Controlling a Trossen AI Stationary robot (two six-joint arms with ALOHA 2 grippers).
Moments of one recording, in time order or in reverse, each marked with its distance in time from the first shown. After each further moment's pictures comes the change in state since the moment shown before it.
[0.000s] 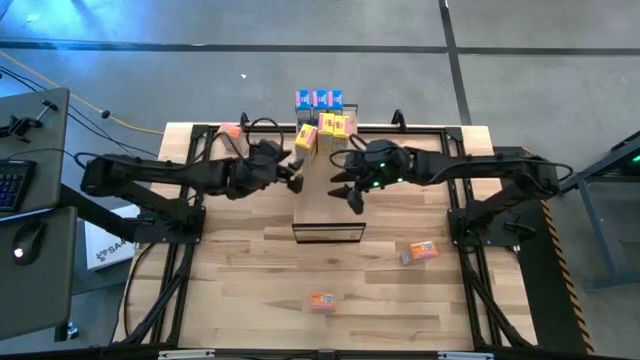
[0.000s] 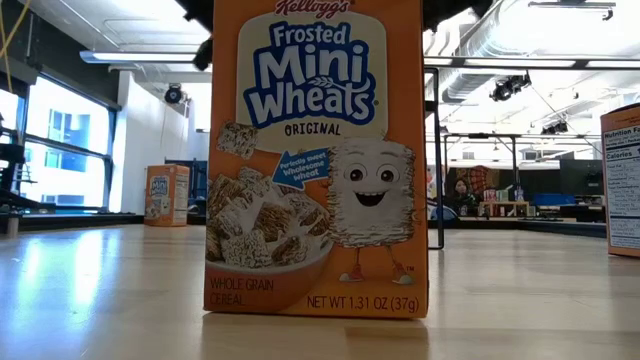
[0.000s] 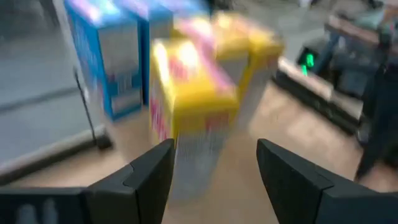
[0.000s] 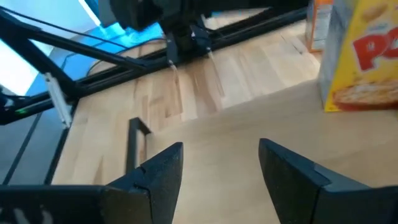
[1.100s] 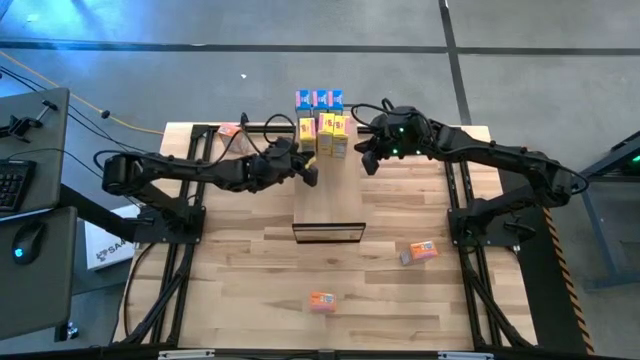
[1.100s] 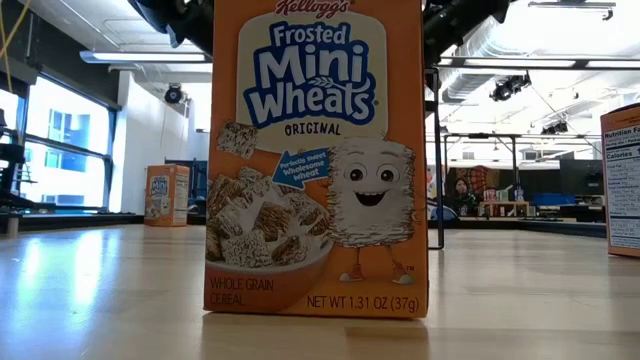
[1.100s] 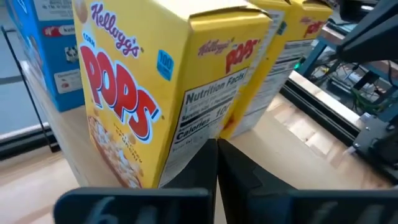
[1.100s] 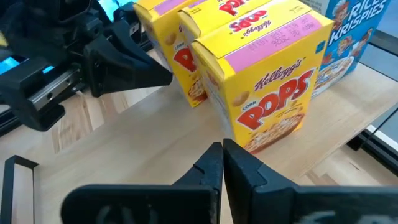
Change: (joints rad) left arm 0.139 0.180 -0.090 0.360 0.173 0.009; right arm -0.273 -0.128 0.000 -0.203 0.080 0.016
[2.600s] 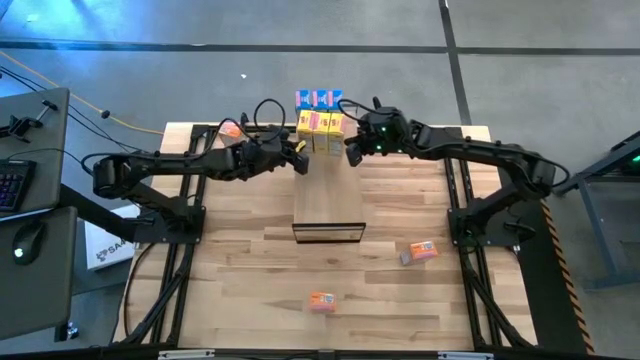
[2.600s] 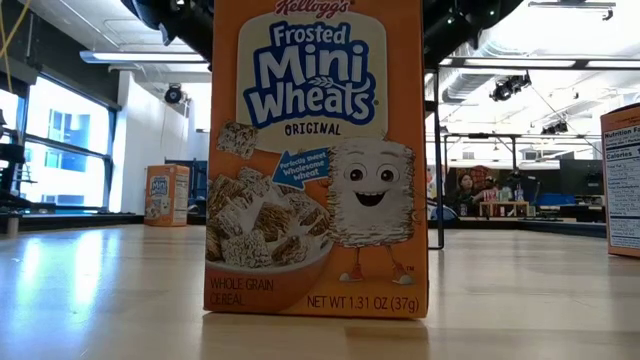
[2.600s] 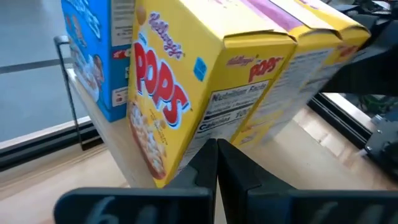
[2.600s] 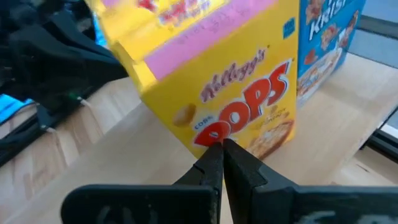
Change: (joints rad) left arm 0.113 -0.086 0.000 -0.118 0.117 0.007; right arm -0.024 0.155 0.000 0.154 0.070 0.134
